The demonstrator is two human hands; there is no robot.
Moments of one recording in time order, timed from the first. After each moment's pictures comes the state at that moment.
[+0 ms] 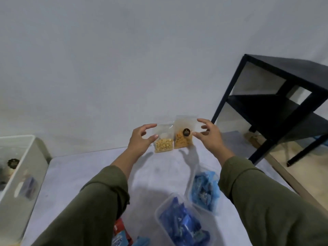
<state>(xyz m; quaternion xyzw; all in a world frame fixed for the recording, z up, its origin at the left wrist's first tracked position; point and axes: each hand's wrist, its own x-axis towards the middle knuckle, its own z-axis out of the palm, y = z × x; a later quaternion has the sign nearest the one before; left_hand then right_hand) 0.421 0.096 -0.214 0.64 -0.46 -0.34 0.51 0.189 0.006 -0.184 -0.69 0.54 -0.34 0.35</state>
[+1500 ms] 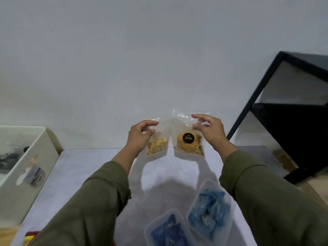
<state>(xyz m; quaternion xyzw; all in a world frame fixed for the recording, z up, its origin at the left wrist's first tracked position) 0.422 0.058 -0.212 0.66 -0.38 -0.27 0.58 0.221 -0.065 -0.174 -0.70 0.42 -0.35 0.45</state>
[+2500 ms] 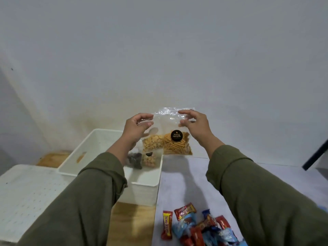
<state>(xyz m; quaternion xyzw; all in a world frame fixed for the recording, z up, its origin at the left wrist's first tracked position) 0.696 0.372 -0.085 0.65 -0.32 -0.24 0.65 0.539 0.233 -0.076 -0.75 0.27 -0.35 0.49</state>
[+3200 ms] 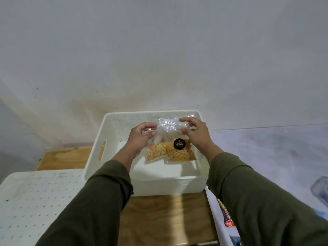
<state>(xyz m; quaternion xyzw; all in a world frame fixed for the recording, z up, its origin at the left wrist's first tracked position) 0.872 0.412 -0.229 0.67 -0.30 -0.39 0.56 0.698 0.310 -0.215 -0.69 0.41 -0.31 0.50</state>
